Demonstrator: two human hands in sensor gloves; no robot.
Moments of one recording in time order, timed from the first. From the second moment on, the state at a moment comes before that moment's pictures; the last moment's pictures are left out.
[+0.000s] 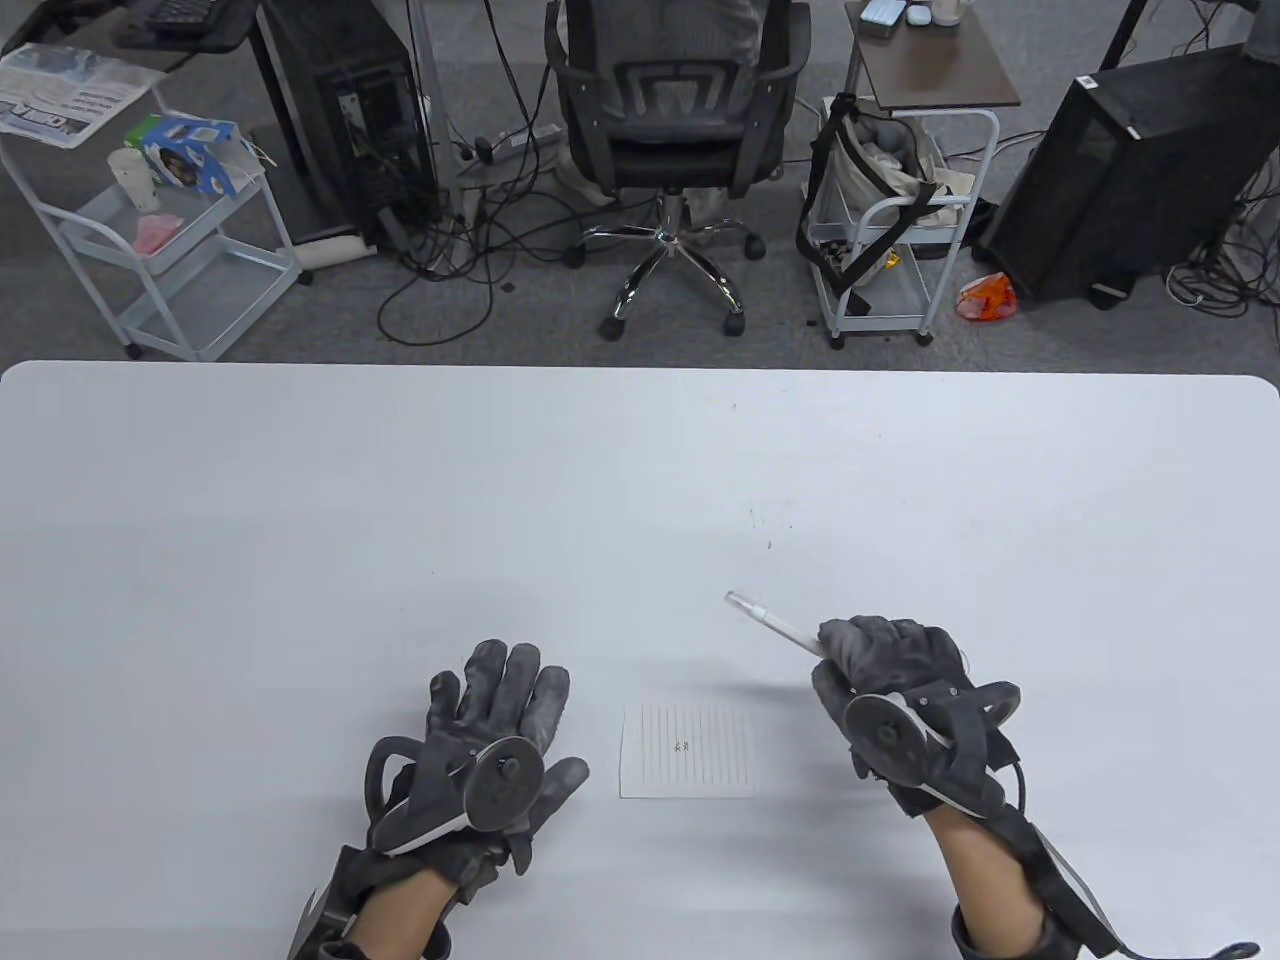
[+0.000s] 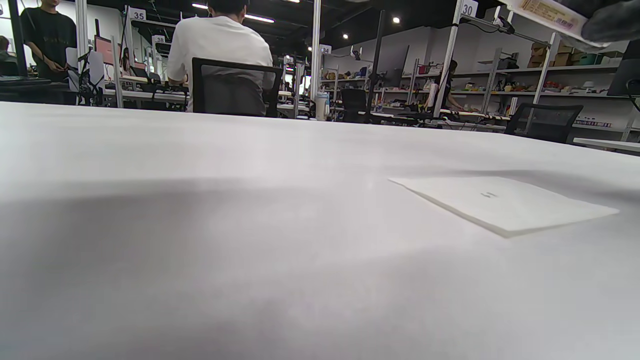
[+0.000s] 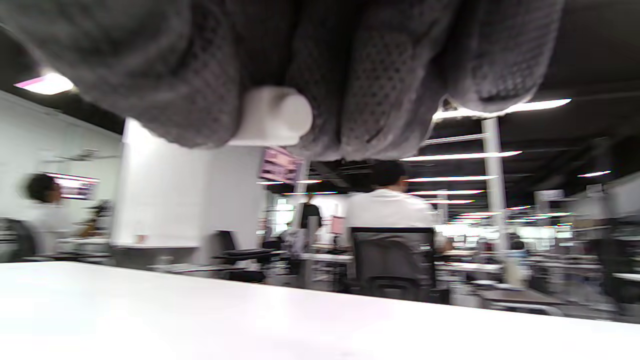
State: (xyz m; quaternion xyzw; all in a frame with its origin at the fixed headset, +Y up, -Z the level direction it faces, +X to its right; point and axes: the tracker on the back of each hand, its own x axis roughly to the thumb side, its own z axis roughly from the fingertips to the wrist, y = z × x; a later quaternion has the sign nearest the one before) left_hand -0.157 -0.728 -0.237 -0.02 -0.19 0.06 0.98; right_hand 0.178 -0.663 -0.268 0.19 -0.24 0.95 0.05
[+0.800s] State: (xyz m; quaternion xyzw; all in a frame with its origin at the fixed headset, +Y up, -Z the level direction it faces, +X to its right) left_hand -0.127 -0.728 -0.229 0.09 -0.22 0.00 0.97; right_hand 0.097 -0.693 -0.251 0.35 -0.11 0.93 0.05
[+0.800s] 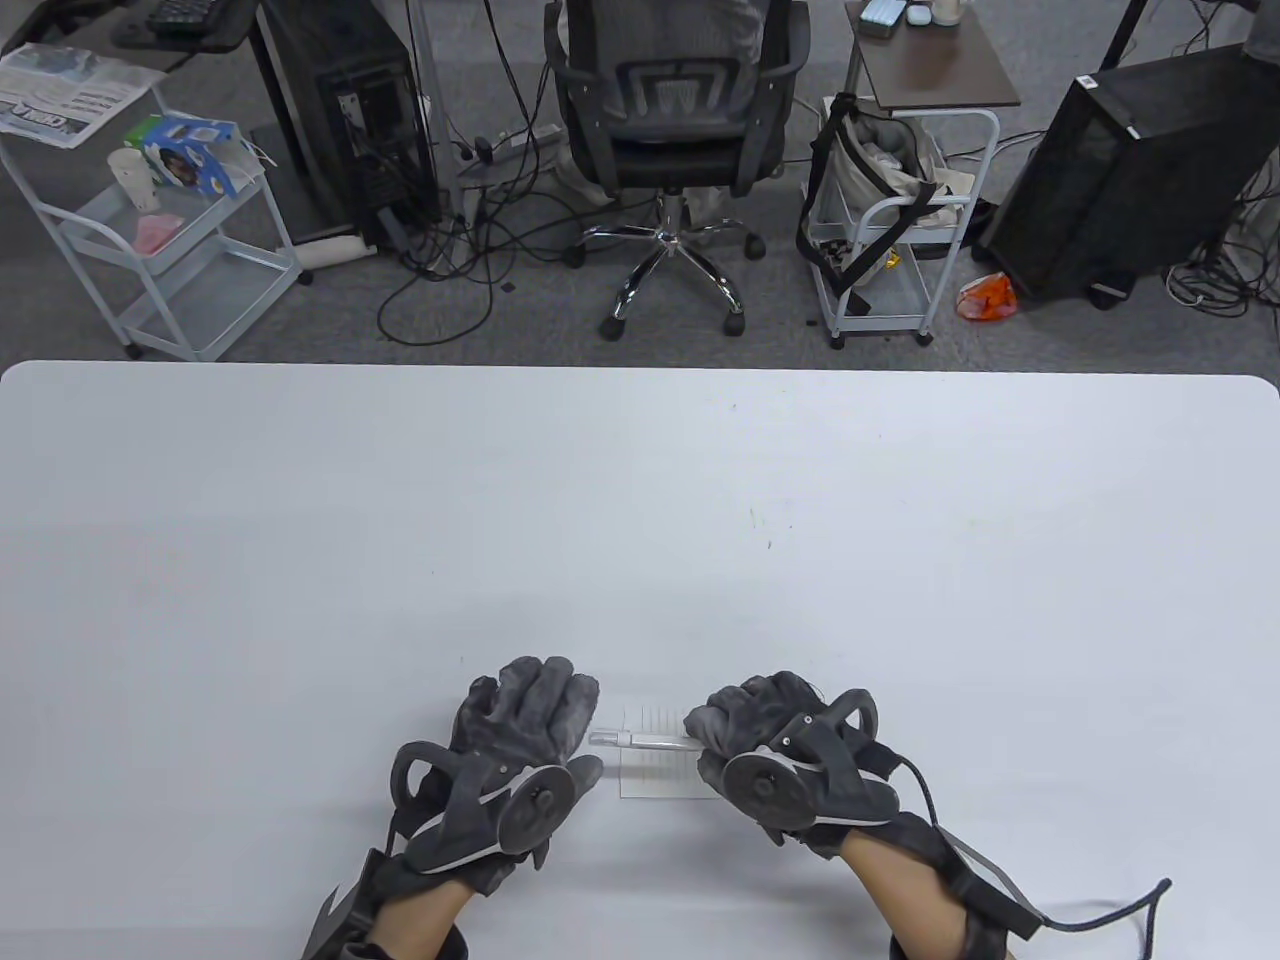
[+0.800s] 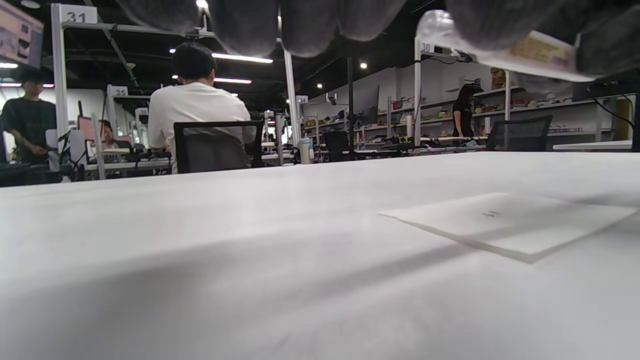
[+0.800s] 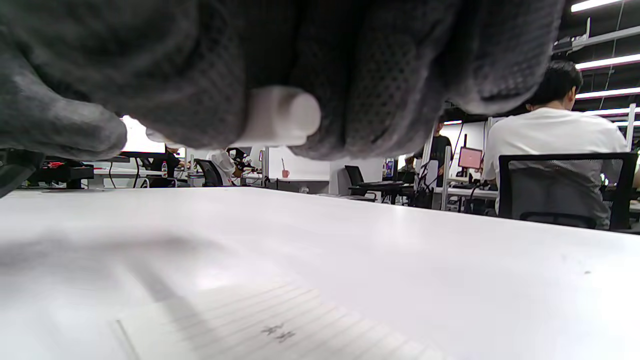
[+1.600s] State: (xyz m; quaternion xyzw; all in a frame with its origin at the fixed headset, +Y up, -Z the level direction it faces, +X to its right) left_hand -0.130 -0.722 -0.234 0.09 -0.20 0.09 0.97; right_hand 0.148 -0.710 -0.285 0.16 -0.01 0.91 0.38
